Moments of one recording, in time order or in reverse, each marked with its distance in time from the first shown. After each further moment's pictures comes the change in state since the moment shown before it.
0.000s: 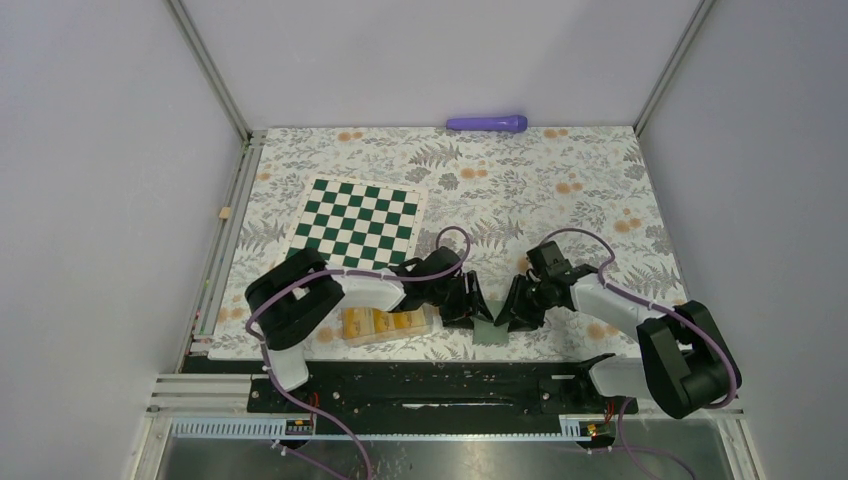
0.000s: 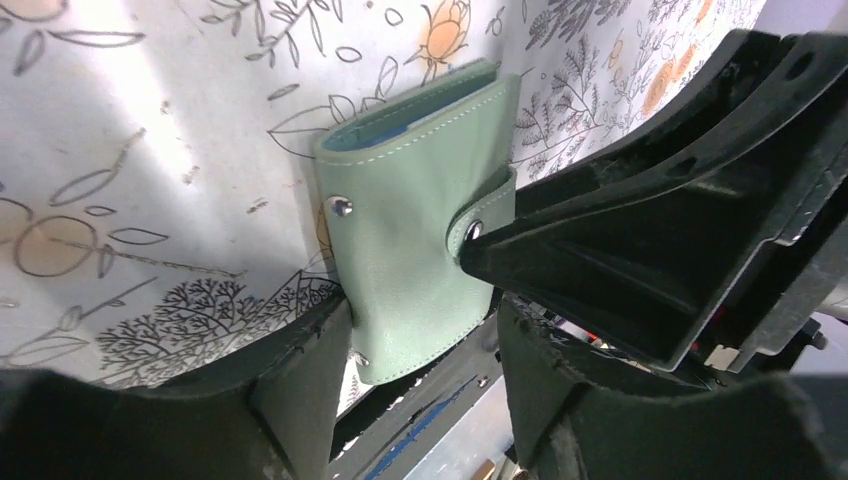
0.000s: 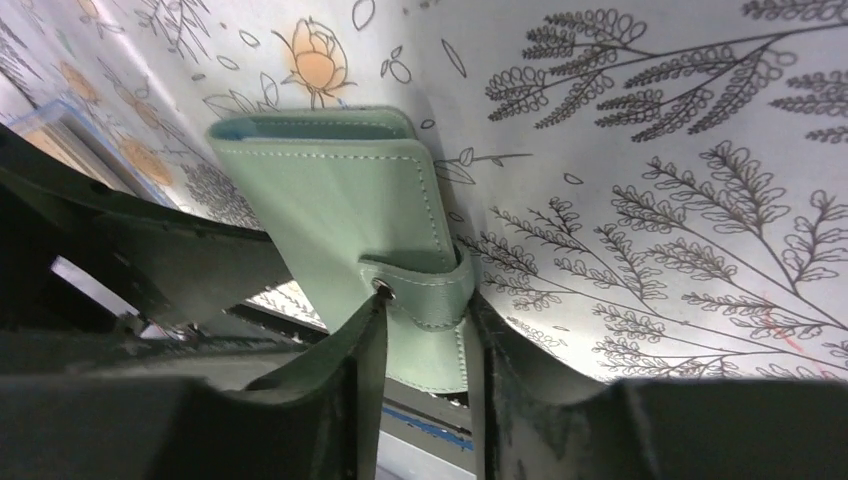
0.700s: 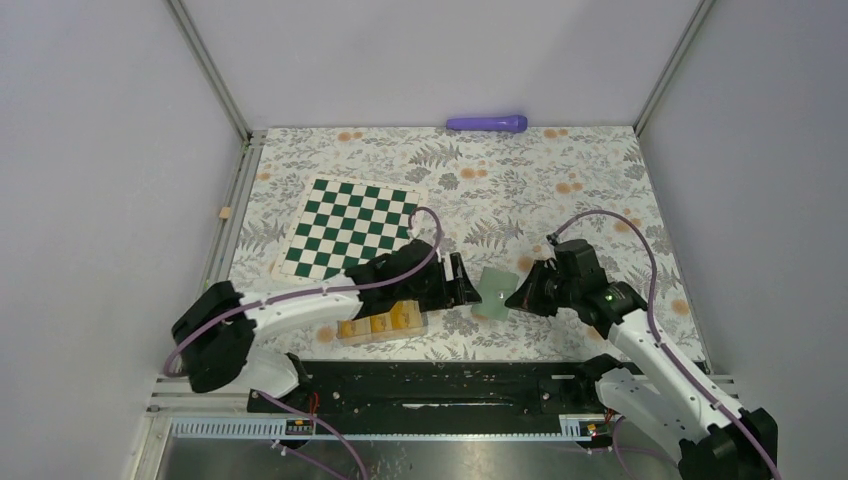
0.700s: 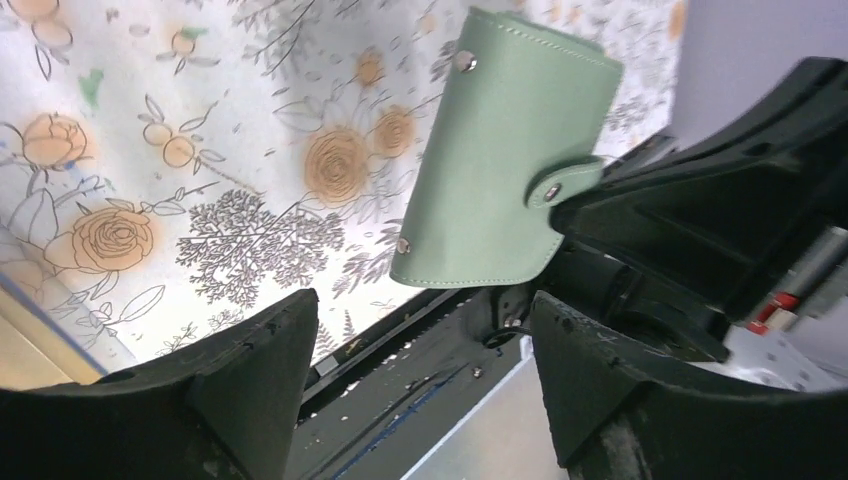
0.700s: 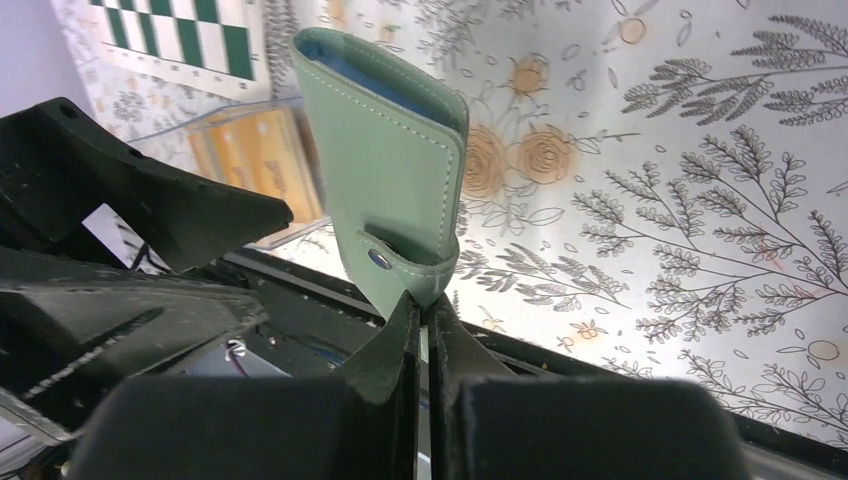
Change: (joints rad) left arm -0.014 -0.359 -0.056 -0.205 -0.234 0.100; right arm 0.008 -0.460 0.044 -0.147 0.079 -0.027
